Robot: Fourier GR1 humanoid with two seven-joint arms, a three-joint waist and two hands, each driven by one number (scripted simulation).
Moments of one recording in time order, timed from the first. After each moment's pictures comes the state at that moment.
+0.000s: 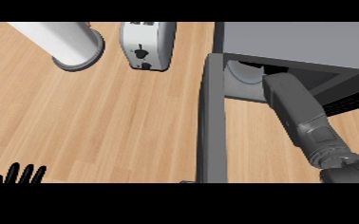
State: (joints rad) left arm 0.67 0.08 0.07 -1.99 0.36 -0.44 -0.42; right arm -1.01 -0.20 -0.16 -0.16 0.03 -0.83 -0.80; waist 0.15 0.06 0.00
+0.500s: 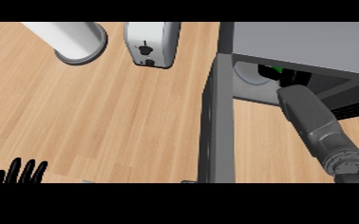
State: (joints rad) left arm 0.63 0.09 0.08 -1.98 0.35 -0.45 -0.42; right arm -0.96 -0.27 -0.10 -0.05 0.13 -1.05 -0.59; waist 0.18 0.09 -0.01
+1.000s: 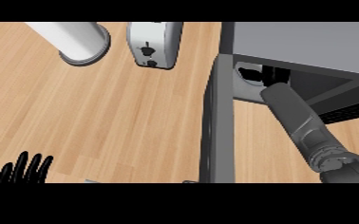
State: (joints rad) left arm 0.60 0.09 0.07 -1.96 0.34 -0.44 -0.40; right arm -1.01 -0.20 0.02 -0.02 0.26 -0.98 -0.54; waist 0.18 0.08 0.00
